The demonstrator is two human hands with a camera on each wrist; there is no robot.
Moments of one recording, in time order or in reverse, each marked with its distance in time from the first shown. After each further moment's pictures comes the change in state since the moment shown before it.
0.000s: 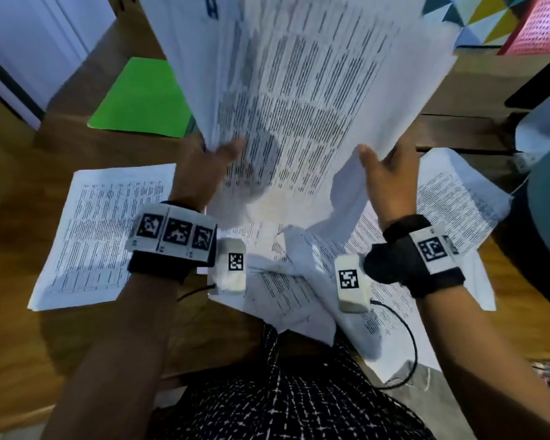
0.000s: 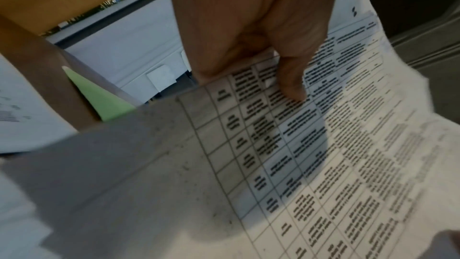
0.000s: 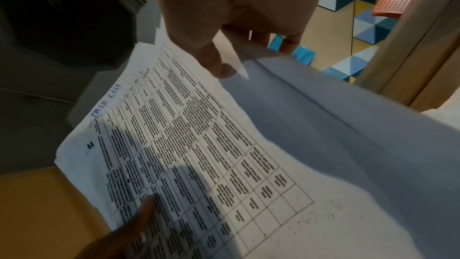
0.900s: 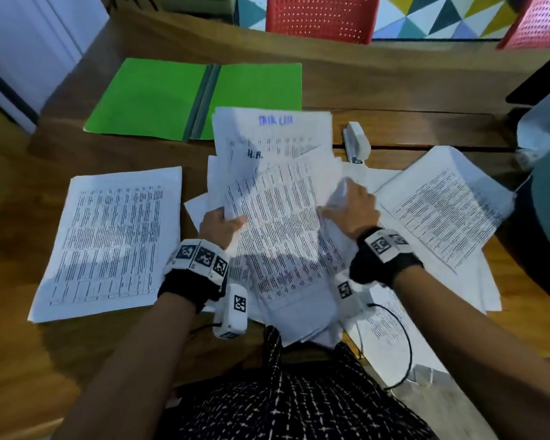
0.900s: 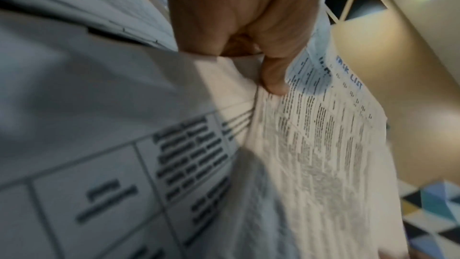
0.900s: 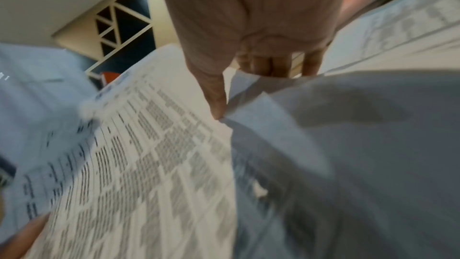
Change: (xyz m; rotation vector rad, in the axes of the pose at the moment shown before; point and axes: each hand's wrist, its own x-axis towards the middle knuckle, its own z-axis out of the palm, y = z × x) left_hand -0.013 -0.106 0.016 0.363 -0.111 -0.429; right_hand 0.002 0.076 0.027 -0.837 -0.432 0.361
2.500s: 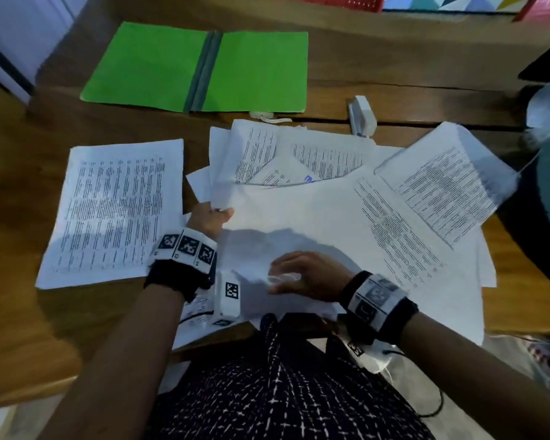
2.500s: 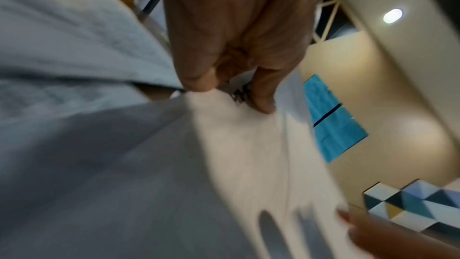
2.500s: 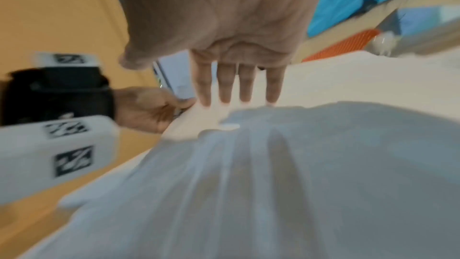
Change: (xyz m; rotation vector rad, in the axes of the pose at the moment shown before) left_hand -0.019 -0.019 -0.018 -0.038 -0.061 -0.212; right_hand -0.106 0.005 0.051 -0.194 -0.483 -0.815
